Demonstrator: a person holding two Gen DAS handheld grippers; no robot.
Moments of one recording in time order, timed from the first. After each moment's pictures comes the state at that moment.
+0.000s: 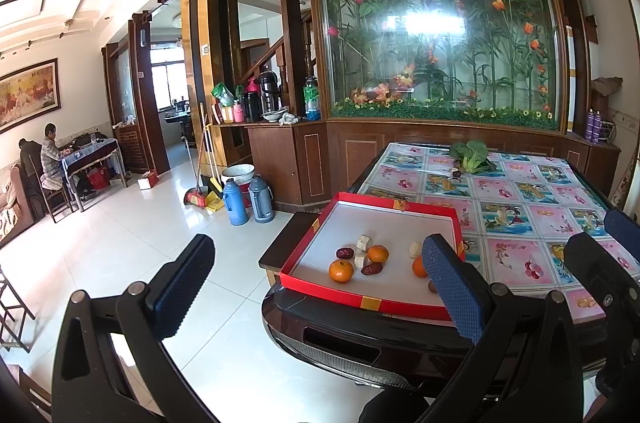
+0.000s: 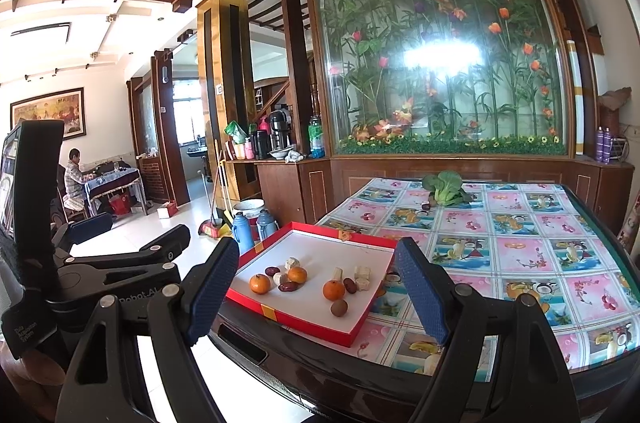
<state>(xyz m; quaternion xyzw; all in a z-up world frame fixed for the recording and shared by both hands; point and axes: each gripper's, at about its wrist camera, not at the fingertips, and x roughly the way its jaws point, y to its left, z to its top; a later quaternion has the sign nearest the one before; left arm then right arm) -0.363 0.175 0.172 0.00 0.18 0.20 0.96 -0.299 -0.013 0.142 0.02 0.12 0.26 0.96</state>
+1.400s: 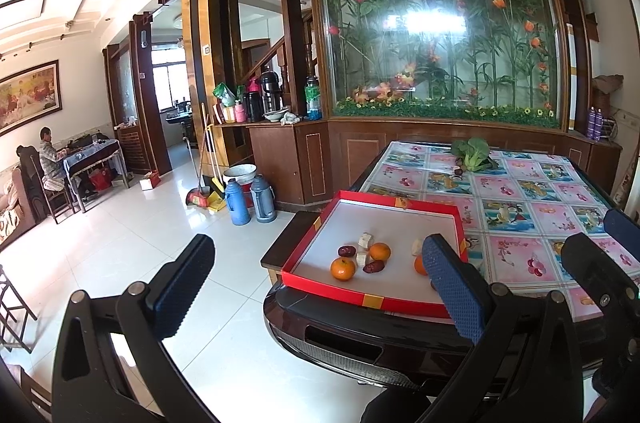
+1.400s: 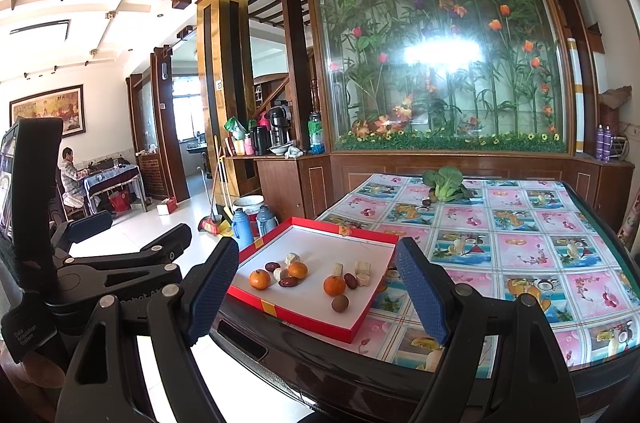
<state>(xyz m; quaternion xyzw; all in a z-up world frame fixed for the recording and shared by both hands) -0.364 0.178 0.161 0.00 0.18 0.21 0.96 -0.299 -0.013 0.143 0.02 0.12 0.26 0.96</state>
